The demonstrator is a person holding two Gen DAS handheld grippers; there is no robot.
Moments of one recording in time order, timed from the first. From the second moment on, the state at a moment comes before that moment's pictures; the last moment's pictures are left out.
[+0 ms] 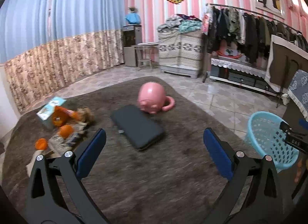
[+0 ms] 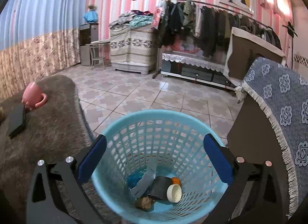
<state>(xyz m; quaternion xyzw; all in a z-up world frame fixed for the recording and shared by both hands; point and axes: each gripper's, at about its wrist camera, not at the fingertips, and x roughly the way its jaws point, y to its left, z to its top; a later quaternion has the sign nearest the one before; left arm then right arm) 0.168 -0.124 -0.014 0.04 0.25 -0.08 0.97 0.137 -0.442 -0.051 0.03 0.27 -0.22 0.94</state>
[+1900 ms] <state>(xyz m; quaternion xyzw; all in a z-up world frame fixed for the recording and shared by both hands) 0.177 0.161 -0.071 -0.02 0.32 0.10 0.94 0.178 -0.196 -0.084 -0.06 0.31 0.01 0.95</state>
